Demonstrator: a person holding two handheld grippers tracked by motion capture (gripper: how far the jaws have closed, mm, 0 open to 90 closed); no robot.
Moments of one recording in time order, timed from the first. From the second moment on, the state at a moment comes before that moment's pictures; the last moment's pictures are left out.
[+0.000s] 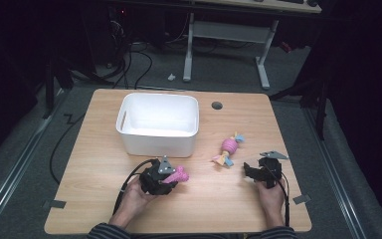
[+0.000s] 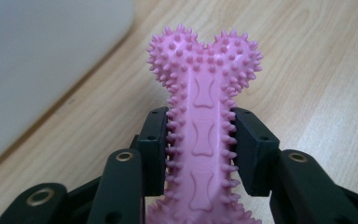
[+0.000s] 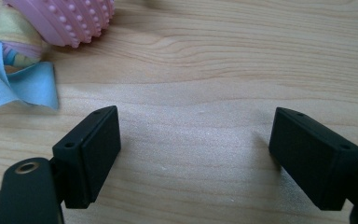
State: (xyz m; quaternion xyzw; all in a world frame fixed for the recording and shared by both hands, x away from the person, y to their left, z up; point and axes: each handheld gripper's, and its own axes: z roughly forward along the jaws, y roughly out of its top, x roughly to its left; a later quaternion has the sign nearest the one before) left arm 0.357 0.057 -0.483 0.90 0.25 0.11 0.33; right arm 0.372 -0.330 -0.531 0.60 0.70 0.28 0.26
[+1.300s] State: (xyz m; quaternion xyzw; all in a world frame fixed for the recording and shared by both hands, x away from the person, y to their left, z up) left arm 0.367 0.097 -0.393 0.86 0.30 0.11 0.40; right arm 0.372 -0.330 -0.531 0.60 0.70 0.28 0.26
